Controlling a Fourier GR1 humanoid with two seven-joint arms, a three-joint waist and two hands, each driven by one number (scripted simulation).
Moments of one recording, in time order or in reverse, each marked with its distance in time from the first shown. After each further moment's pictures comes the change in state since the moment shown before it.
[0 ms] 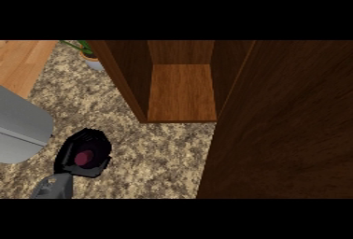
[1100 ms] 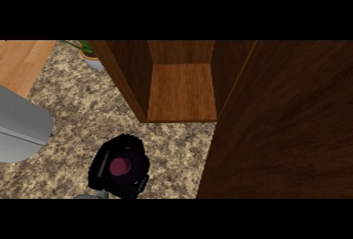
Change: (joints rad) left arm 0.287 -0.224 -0.280 -0.714 0.099 0.178 0.384; right arm 0.069 -0.090 0.011 -0.012 0.007 -0.050 -0.083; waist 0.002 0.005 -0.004
